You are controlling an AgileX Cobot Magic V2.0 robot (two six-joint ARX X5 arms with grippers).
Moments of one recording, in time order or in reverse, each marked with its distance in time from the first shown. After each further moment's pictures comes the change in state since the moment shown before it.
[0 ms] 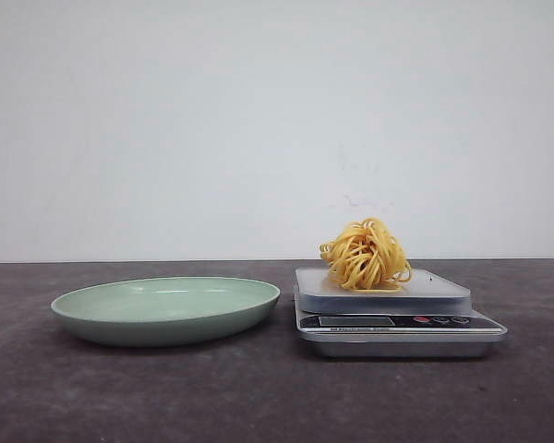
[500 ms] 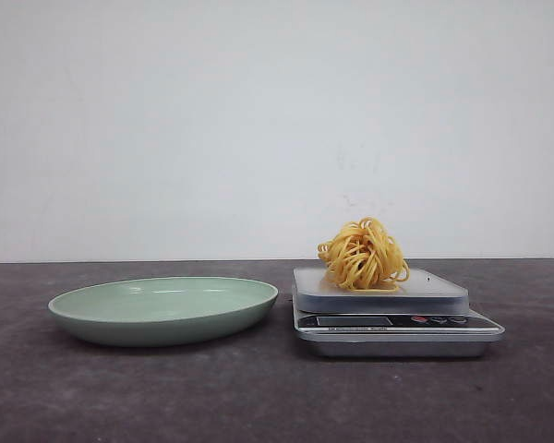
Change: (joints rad) left arm 0.014 0.441 0.092 0.567 0.312 0.085; right arm -0.001 -0.003 0.000 -0.019 -0.001 0.017
